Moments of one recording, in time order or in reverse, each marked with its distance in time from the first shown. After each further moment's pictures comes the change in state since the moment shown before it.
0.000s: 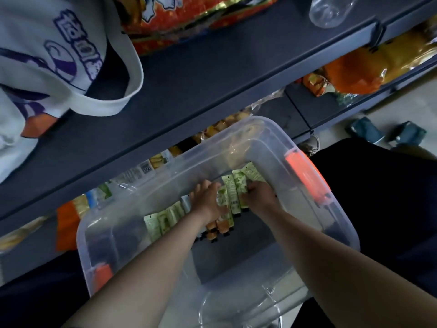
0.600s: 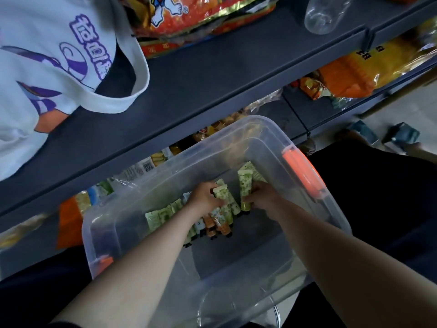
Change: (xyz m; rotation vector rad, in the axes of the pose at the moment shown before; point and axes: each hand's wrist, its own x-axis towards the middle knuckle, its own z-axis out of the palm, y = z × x) left_hand -0.005 -0.006 -0.012 -0.538 -0.053 -0.102; right_hand -0.009 0.005 -0.011 0.477 -0.192 0.138
